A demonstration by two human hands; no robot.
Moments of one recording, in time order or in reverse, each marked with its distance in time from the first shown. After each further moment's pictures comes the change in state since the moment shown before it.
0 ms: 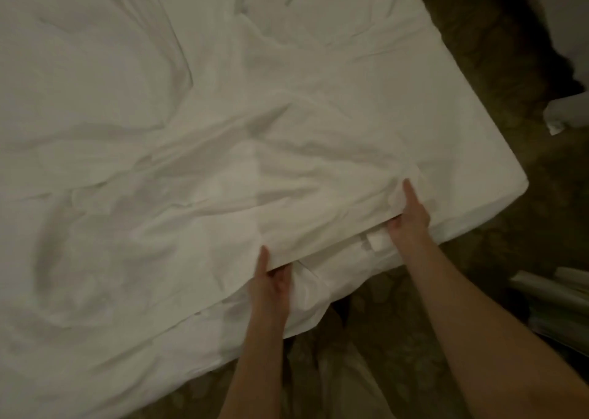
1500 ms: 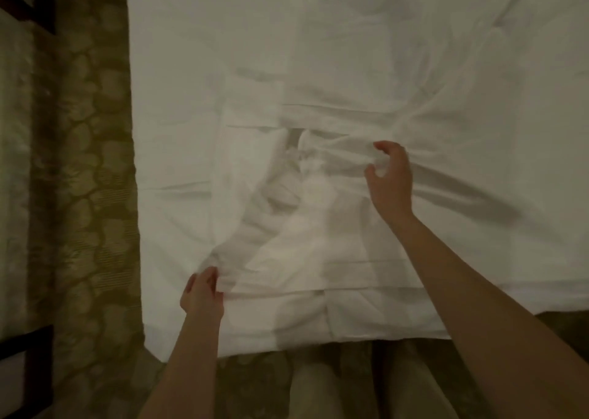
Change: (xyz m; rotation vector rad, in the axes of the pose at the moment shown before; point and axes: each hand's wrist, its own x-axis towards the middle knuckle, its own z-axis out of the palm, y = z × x) left_hand 0.039 0.326 -0.300 -0.468 0.423 0.170; right_hand -0.181 0.303 0.184 -1.149 -0.647 -1.208
